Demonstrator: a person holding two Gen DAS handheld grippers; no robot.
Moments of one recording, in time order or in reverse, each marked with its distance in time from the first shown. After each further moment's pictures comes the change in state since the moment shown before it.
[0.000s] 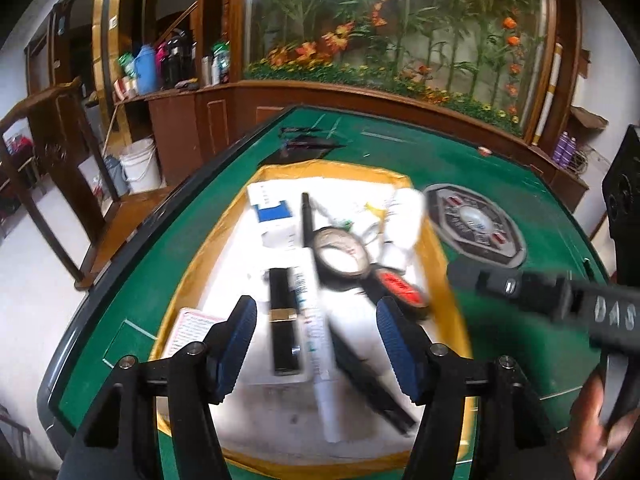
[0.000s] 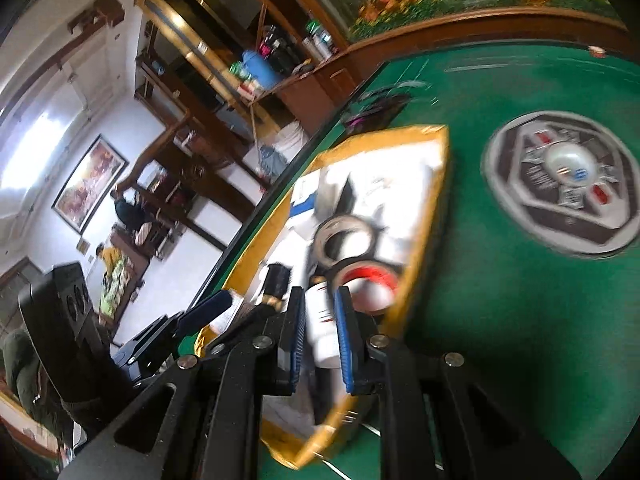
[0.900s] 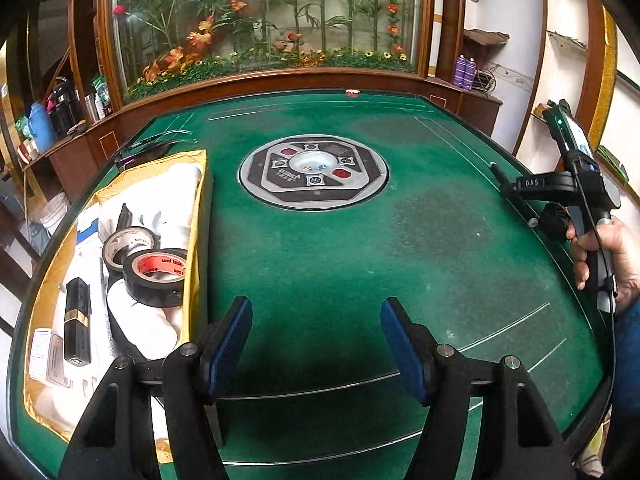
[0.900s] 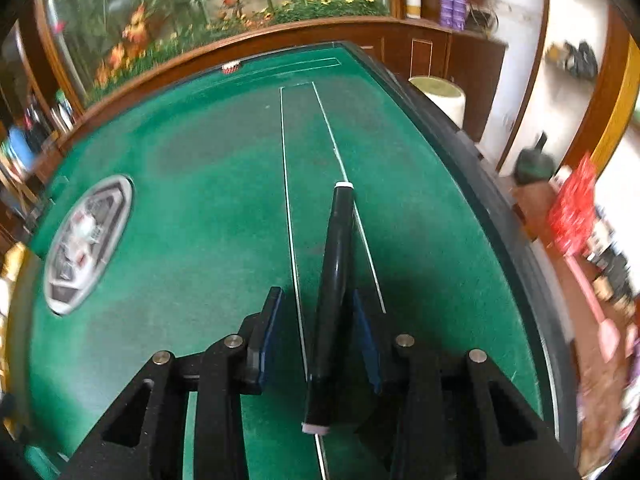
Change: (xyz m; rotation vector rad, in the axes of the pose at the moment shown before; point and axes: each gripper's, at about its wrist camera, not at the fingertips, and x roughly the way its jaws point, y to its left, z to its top) left arm 0.002 -0.138 -0.035 0.304 0.075 -0.221; right arm -0.182 -0.264 -0.019 0.288 -0.104 -0.845
